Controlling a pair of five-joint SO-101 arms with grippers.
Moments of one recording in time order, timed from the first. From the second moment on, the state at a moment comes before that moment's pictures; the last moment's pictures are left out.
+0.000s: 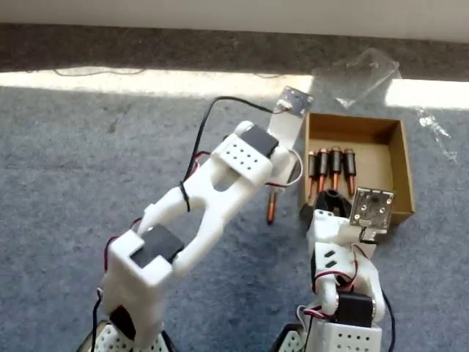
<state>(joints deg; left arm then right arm) 33.7 21.9 -13.2 71.8 19.0 2.0 -105.0 90.5 47.0 -0.6</state>
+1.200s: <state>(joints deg) 33.5 56.9 -61.8 95.8 39.3 2.0 -105.0 90.5 47.0 -0.6</state>
